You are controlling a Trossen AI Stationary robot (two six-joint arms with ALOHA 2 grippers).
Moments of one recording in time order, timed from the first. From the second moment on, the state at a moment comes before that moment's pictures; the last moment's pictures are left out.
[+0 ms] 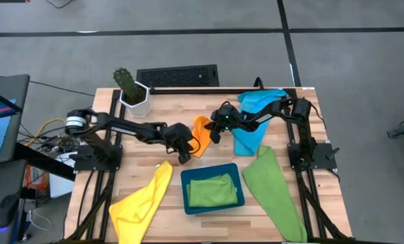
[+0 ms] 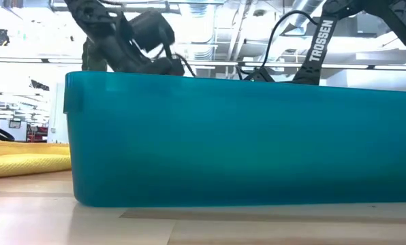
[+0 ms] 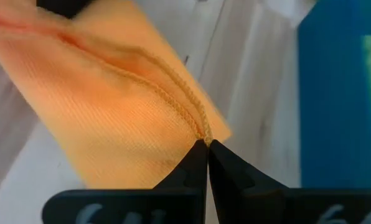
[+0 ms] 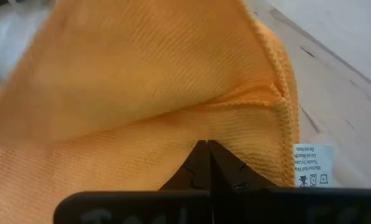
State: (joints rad) left arm 0.11 1.62 0.81 -0.04 0.07 -0.30; right arm -0.39 2.04 0.83 0.61 -0.23 0.08
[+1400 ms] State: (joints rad) left arm 0.07 1.75 0.83 0.05 0.06 -0.41; right arm -0.35 1.93 1.19 -0.09 -0.26 -0.30
